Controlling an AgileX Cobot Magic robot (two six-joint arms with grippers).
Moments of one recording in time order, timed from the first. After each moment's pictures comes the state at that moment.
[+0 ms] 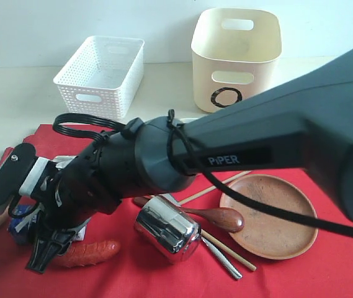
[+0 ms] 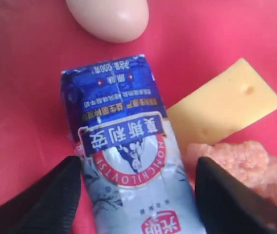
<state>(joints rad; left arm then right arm) -0.07 0.01 0.00 0.02 0.21 -0.01 0.96 2.17 -1.39 0.04 0.28 -0.26</state>
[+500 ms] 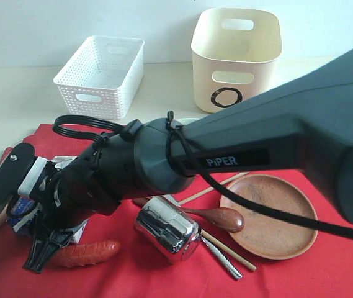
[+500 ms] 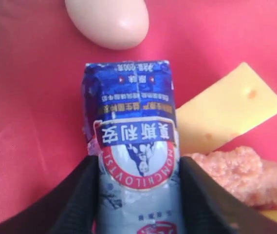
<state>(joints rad) -0.07 0.01 0.00 0.02 0.21 -0.01 0.96 2.18 -1.39 0.05 0.26 -0.27</state>
